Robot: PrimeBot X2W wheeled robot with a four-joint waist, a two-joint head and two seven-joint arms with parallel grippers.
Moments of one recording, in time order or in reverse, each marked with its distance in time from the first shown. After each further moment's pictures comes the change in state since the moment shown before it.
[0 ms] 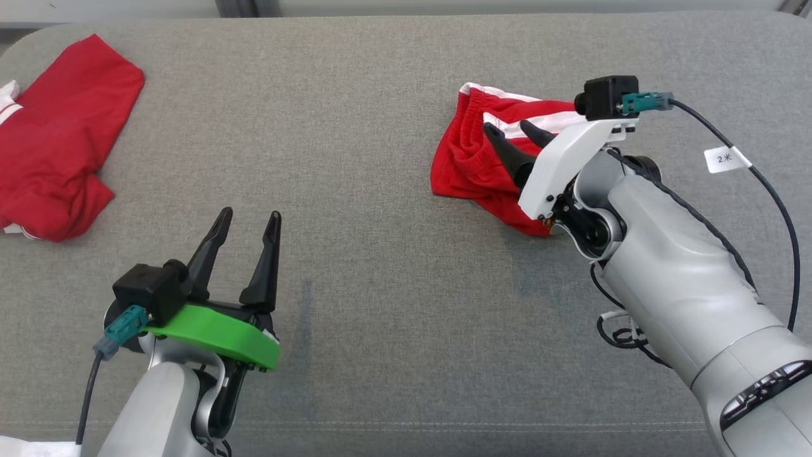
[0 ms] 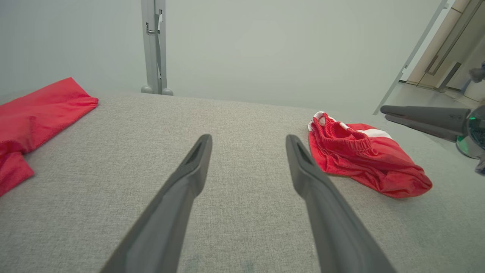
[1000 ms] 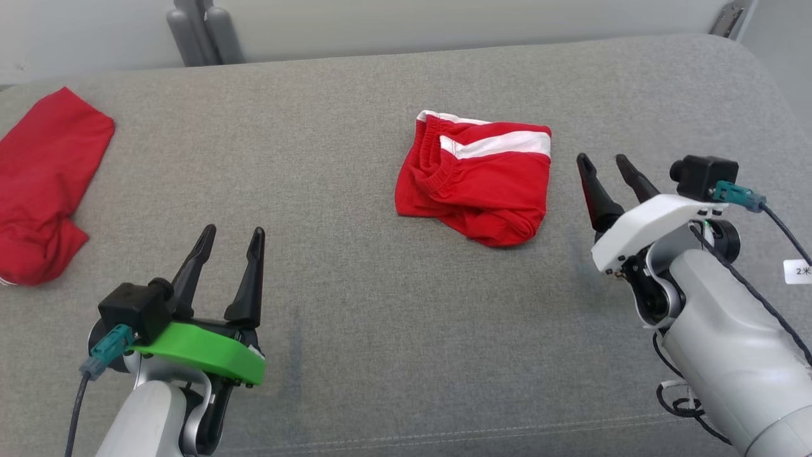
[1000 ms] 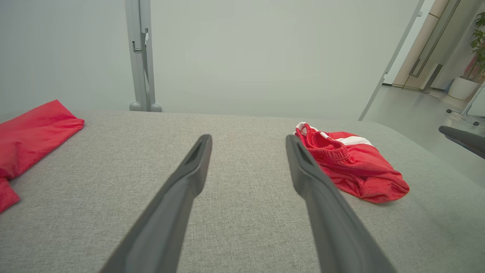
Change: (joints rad) left arm 0.053 0.008 0.043 -0.015 0.025 -0.003 0.000; right arm 0.235 -0.131 -0.104 -0.108 -0.075 -0.044 -0.312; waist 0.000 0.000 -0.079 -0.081
